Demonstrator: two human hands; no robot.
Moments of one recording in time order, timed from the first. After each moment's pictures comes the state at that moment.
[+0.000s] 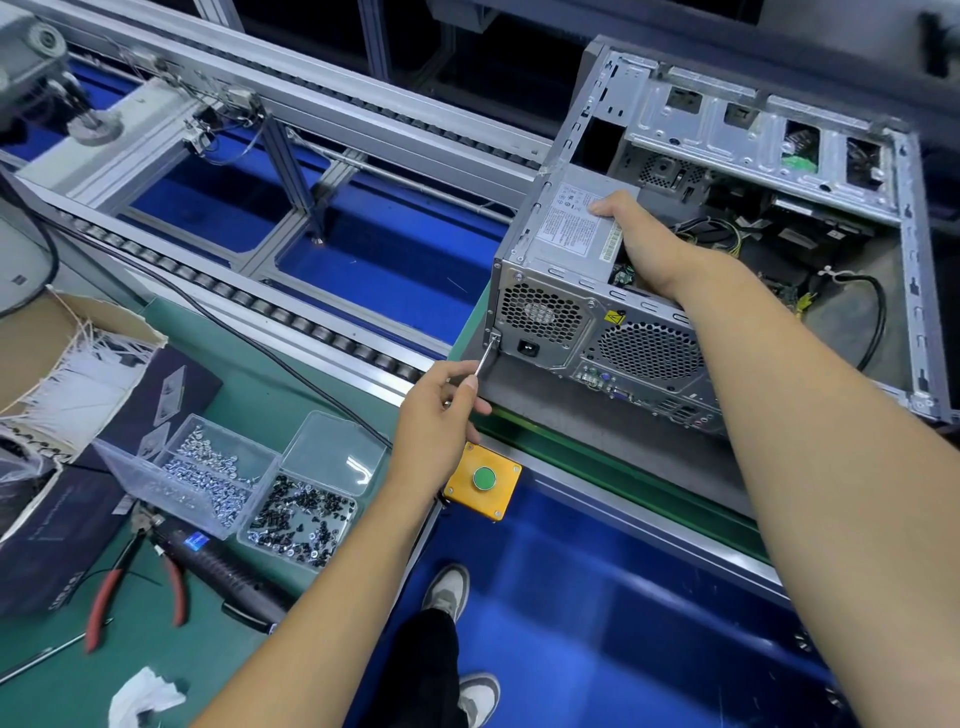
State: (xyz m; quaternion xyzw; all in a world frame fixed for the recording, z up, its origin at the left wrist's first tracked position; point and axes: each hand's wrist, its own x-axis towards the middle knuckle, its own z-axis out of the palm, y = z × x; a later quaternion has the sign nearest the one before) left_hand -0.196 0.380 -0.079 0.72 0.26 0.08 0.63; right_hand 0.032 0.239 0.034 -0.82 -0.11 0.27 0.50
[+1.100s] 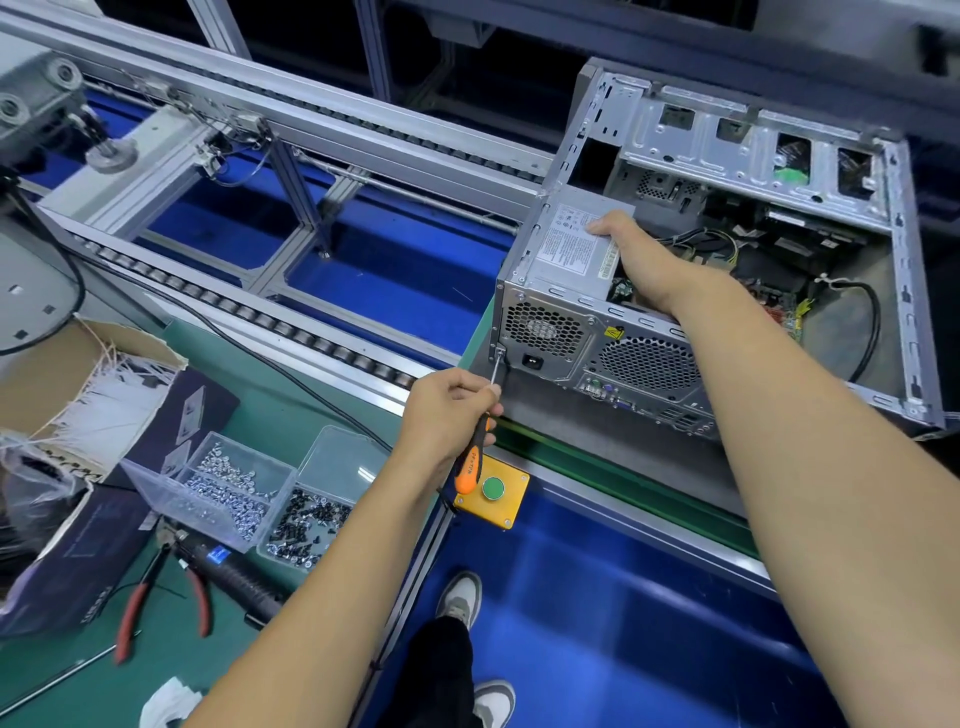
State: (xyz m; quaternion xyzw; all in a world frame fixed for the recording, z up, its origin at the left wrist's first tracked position) left_hand -0.176 0.389 -0.051 0.65 0.32 0.00 0.69; right_hand 0.045 0.235 0.020 -0.82 -0.10 0.28 0.49
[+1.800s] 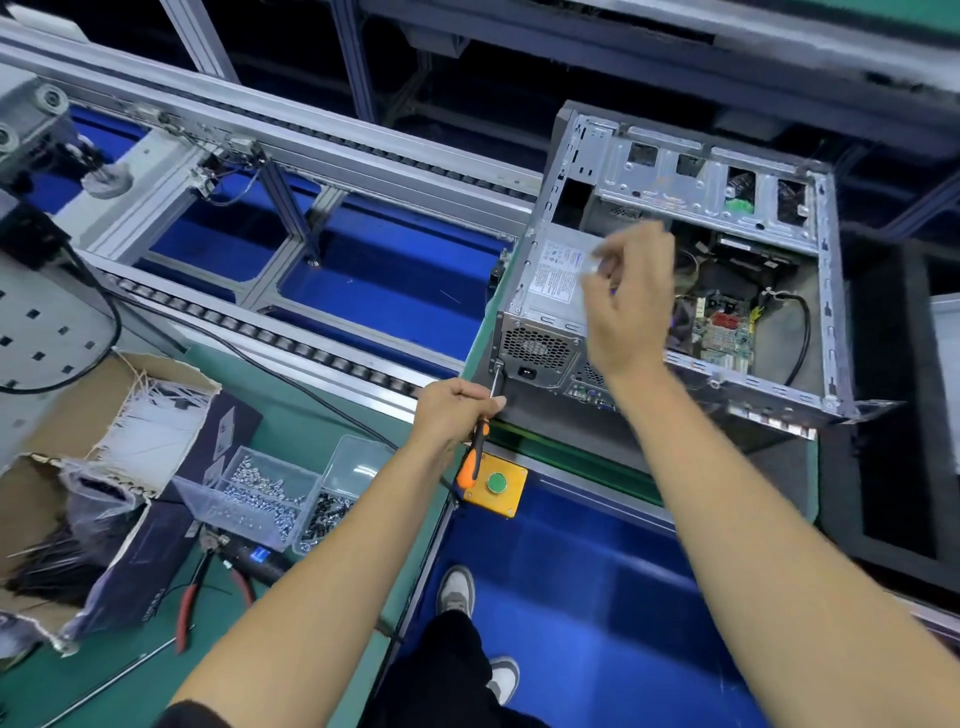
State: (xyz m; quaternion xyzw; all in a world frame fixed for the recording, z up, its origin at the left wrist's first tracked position) left_hand -0.164 0.405 -0.037 0.66 0.37 -0.09 0.65; right_hand -0.054 0.250 0.069 -0.82 -0.21 -0.24 0.47
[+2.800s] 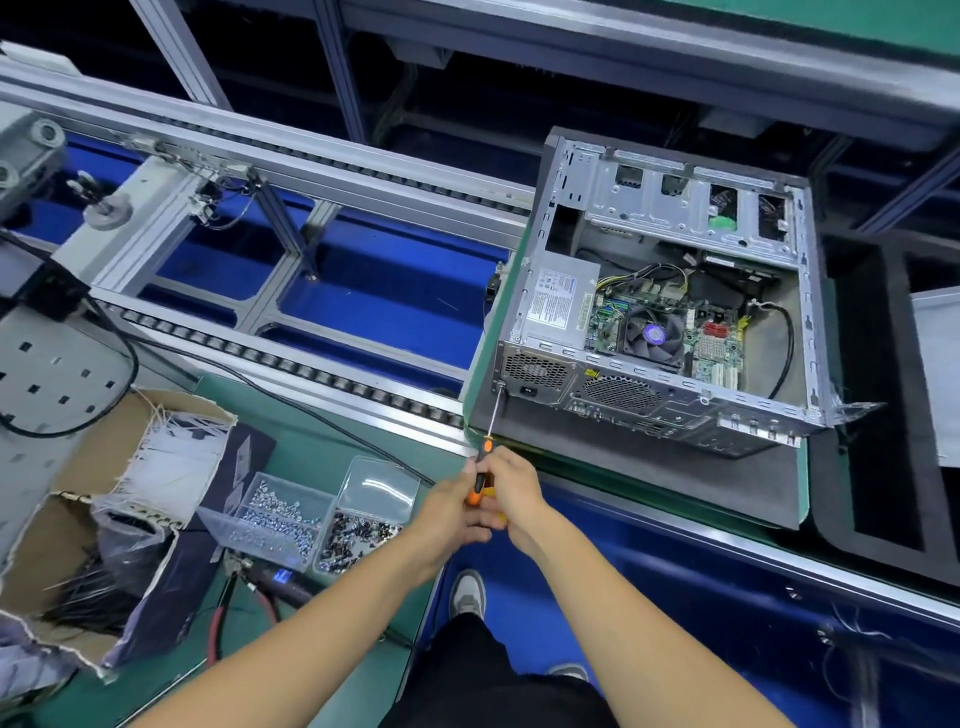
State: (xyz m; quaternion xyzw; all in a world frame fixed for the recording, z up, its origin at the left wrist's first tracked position) left_hand -0.249 0.393 -0.016 0.49 0.35 -0.24 0.76; right_hand -0.195 0.298 -0.032 -0.64 0.23 0.36 0.64
